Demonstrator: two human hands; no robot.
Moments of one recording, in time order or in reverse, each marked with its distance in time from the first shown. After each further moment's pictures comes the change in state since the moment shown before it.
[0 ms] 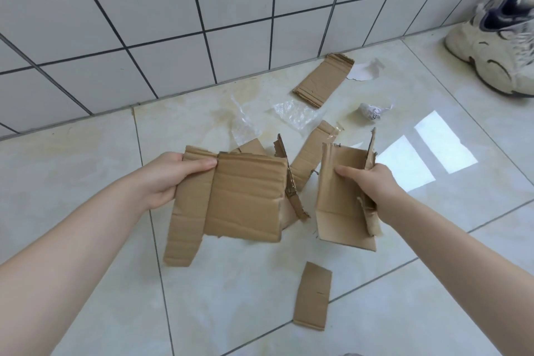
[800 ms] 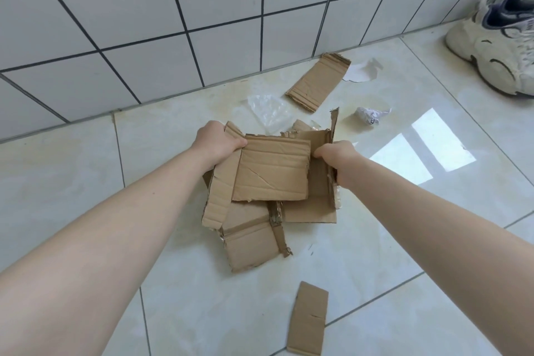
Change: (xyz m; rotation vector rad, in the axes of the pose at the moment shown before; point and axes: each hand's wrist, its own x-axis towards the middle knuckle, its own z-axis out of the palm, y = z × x) left_hand 0.112 0.042 0.064 0.662 0.414 0.177; right_hand 0.065 -0.049 0.048 0.001 -0.080 0.097
